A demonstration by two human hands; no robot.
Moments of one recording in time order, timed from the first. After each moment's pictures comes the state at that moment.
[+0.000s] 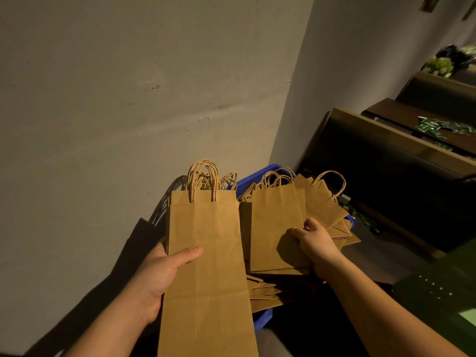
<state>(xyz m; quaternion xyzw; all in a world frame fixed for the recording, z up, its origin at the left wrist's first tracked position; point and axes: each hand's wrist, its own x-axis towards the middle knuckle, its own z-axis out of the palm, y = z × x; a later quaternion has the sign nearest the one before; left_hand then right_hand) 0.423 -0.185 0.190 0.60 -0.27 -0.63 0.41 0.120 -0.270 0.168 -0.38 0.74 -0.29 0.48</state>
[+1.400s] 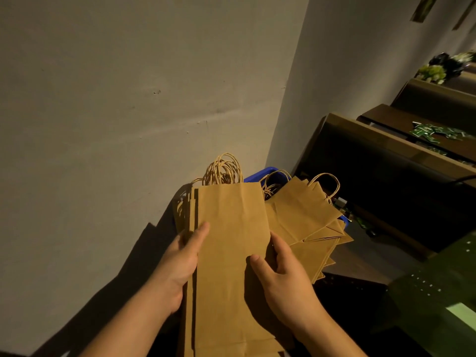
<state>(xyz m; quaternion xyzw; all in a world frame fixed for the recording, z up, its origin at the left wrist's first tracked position) 0.385 -0.182 0.214 0.63 -0.27 -0.62 0.39 0.197 -0.156 0.218 -0.56 0.61 -0.35 0.44</state>
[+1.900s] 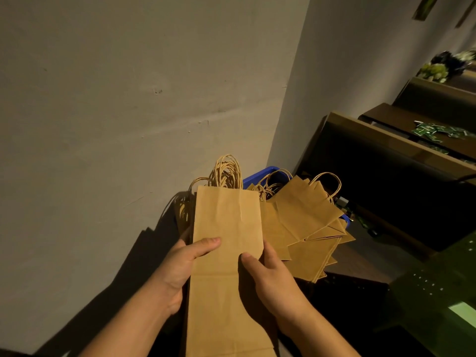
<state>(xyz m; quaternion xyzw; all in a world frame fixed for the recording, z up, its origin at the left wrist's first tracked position) 0.390 -0.176 0.209 0.56 -0.28 -0.66 0.42 0.211 -0.162 0.200 -0.46 0.58 -0.35 0.58</state>
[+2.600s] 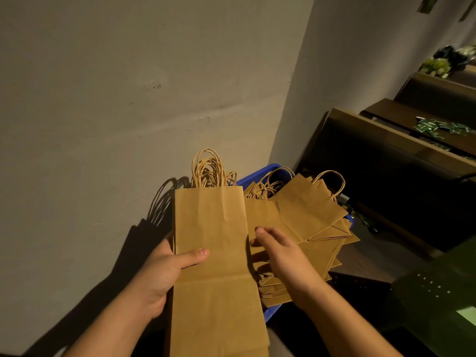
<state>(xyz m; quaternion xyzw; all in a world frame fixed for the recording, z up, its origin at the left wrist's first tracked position) 0.422 -0.188 0.187 0.56 -0.30 -0.65 0.42 0.196 -0.205 0.209 -0.45 0.63 -0.31 0.55</state>
